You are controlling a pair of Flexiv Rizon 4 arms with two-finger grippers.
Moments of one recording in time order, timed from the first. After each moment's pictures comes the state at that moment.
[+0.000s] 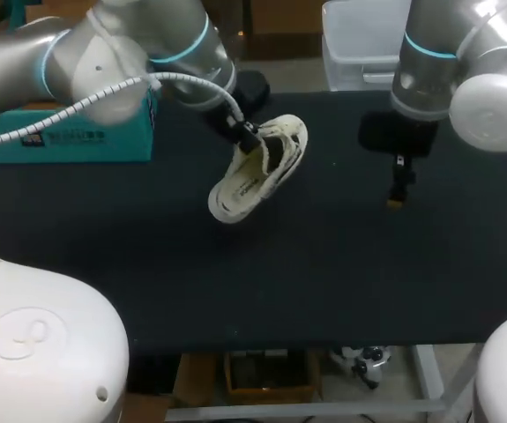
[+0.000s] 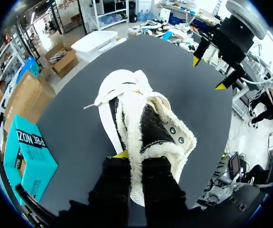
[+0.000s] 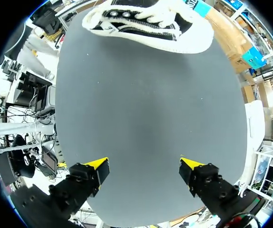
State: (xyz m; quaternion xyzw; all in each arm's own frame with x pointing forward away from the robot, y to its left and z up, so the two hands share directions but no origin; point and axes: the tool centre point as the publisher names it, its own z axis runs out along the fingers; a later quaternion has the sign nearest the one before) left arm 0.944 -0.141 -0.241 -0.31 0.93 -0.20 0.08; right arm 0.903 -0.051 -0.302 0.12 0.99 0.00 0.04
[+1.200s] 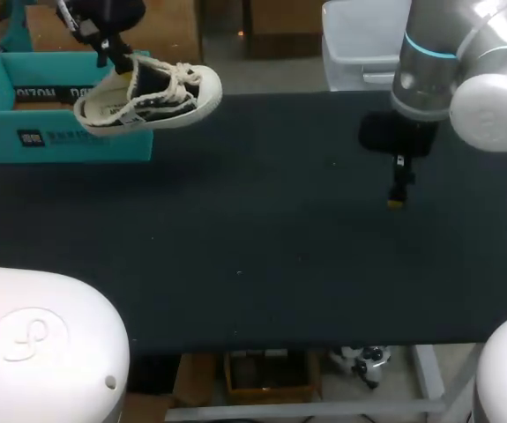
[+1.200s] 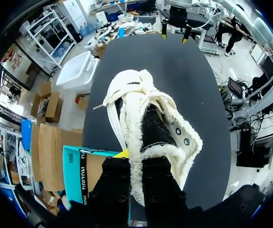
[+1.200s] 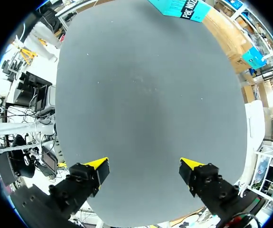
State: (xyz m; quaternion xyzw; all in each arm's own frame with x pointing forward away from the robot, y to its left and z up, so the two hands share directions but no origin) left arm 1.034 0.062 -0.136 -0.02 0.98 -0.17 0.10; right arm 0.903 -0.051 -0.302 0.12 0.99 0.00 0.04
